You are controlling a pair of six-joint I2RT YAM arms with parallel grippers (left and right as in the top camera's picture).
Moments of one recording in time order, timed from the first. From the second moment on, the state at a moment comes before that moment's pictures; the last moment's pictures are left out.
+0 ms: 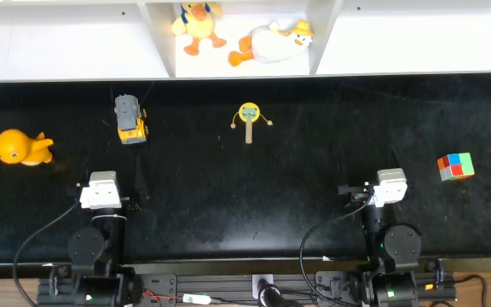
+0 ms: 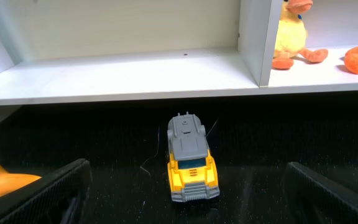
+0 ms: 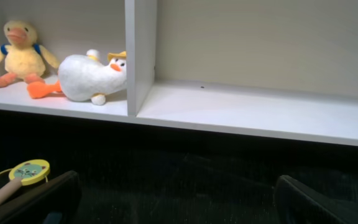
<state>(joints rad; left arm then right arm) -0.03 0.01 0.01 -0.08 -0.10 0.06 0.09 0.01 0.02 -0.01 0.02 -0.05</state>
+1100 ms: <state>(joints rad) 0.28 0.63 0.69 -0.63 0.10 0.04 0.09 0.01 0.02 -0.01 0.02 -0.05</state>
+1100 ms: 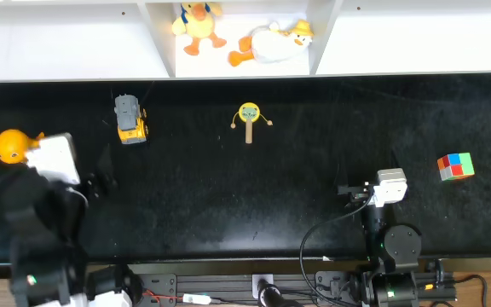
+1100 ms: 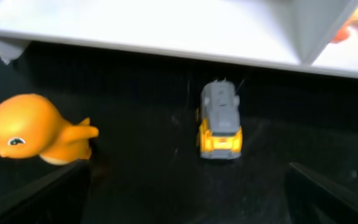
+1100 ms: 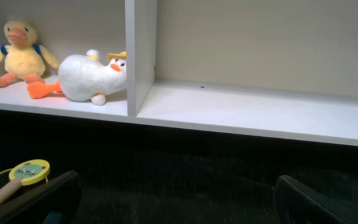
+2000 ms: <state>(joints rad) 1.14 1.00 0.87 -0.88 0.61 0.85 0.09 0.01 0.02 -0.01 0.02 -0.05</state>
